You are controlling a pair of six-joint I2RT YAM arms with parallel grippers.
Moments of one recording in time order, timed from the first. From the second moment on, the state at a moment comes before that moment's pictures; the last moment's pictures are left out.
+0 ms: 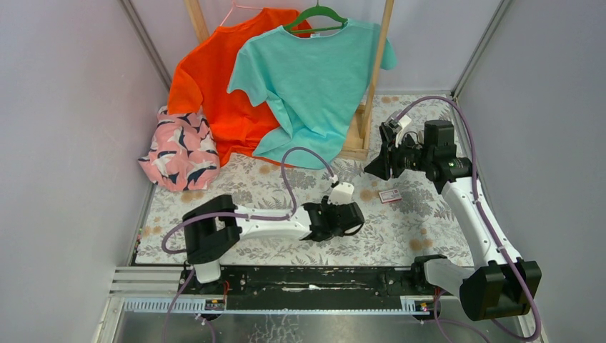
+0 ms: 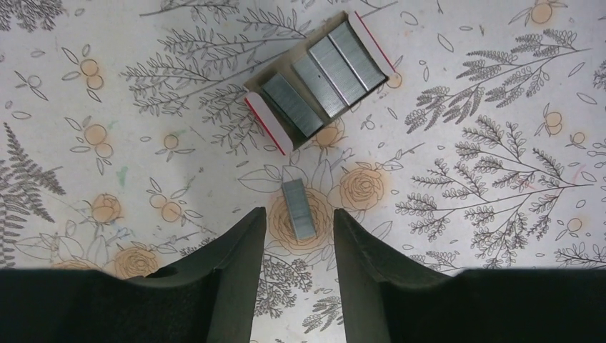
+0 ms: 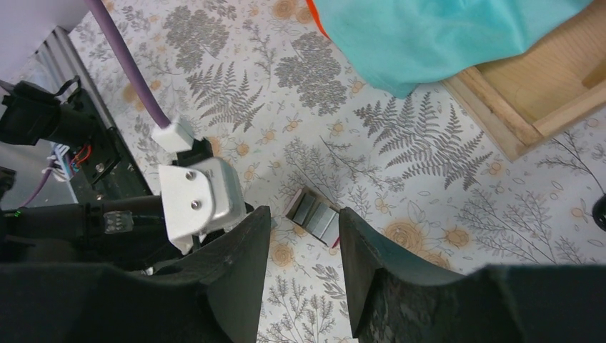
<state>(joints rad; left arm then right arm) -1.25 1.80 1.15 -0.43 -0.51 -0.82 0.11 1.13 1.00 -0.55 -0.84 -0.16</state>
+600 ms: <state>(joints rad) -1.14 1.84 1.24 -0.57 -0.27 -0.81 0.09 1.10 0.99 -0.53 -0.75 -0.14</state>
